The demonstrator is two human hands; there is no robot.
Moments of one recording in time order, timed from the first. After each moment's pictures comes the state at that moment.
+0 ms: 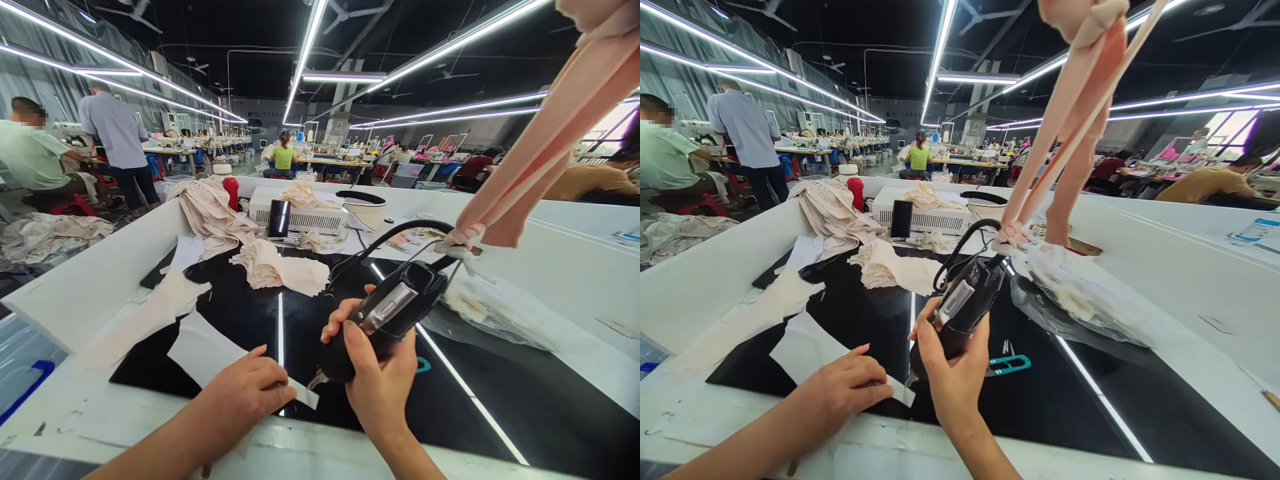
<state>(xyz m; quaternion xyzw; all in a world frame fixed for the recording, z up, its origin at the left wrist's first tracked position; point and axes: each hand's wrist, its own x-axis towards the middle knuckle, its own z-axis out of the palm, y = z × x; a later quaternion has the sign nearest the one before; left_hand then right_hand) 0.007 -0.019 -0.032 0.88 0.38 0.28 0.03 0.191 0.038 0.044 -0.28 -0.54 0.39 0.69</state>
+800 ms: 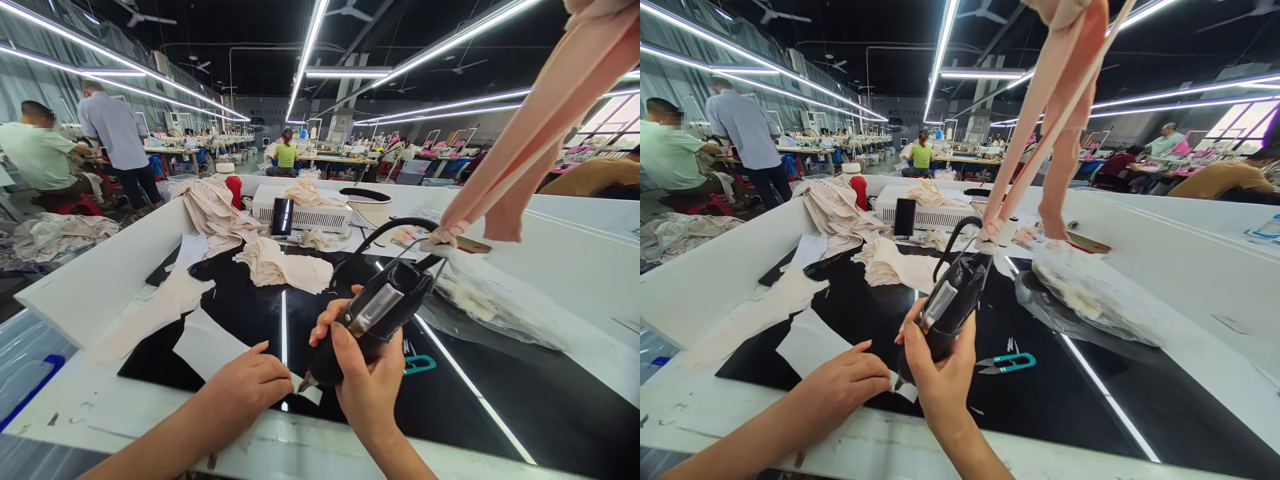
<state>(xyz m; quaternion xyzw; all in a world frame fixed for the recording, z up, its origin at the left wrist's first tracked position) 0.004 -0.017 -0.032 0.88 0.37 0.28 0.05 0.176 0.029 0.045 -0.23 -0.55 0.43 0.68</state>
